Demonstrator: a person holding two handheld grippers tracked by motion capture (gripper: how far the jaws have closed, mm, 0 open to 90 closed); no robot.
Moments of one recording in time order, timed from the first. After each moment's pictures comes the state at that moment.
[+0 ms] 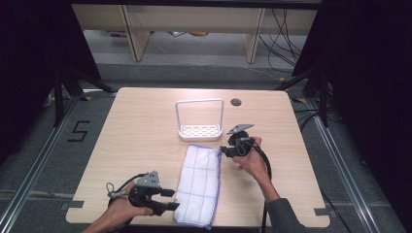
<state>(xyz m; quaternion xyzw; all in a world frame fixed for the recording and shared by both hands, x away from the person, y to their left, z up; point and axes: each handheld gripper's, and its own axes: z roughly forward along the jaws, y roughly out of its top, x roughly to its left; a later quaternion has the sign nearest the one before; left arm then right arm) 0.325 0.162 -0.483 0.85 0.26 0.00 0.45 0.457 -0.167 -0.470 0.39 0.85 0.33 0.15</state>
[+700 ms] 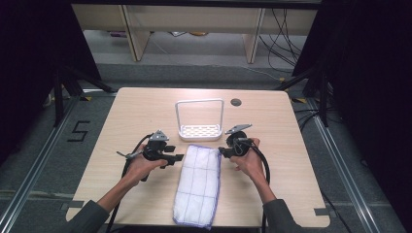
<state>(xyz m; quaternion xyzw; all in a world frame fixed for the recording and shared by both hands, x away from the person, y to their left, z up) 0.448 0.143 -0.495 0.82 0.37 0.07 0.43 0.458 -0.157 -0.476 0.41 0.85 0.31 0.13</state>
